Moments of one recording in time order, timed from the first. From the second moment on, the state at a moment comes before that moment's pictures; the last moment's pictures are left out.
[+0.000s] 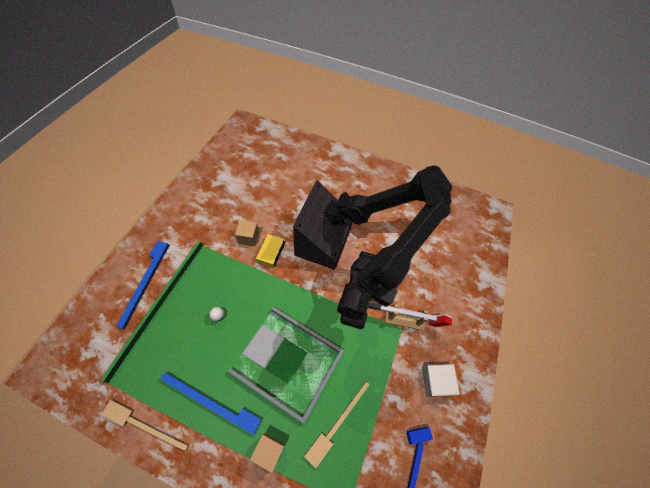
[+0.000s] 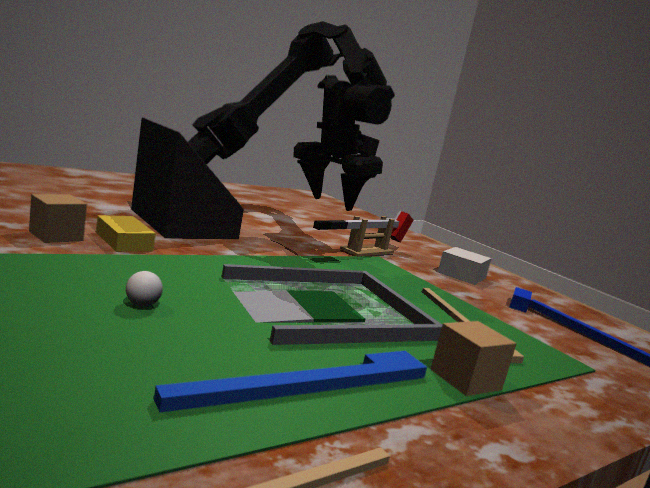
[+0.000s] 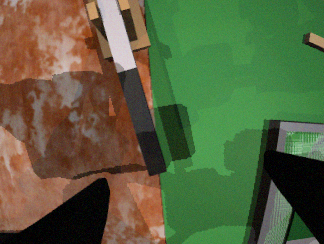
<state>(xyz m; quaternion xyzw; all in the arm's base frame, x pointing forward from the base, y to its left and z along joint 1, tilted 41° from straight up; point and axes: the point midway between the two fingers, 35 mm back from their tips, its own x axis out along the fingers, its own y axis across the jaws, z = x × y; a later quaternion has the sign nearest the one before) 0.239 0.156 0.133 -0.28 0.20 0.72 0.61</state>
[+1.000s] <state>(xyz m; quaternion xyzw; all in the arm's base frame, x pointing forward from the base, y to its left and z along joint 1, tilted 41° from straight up) 0.212 0.203 0.108 -0.27 0.13 0.76 0.58</state>
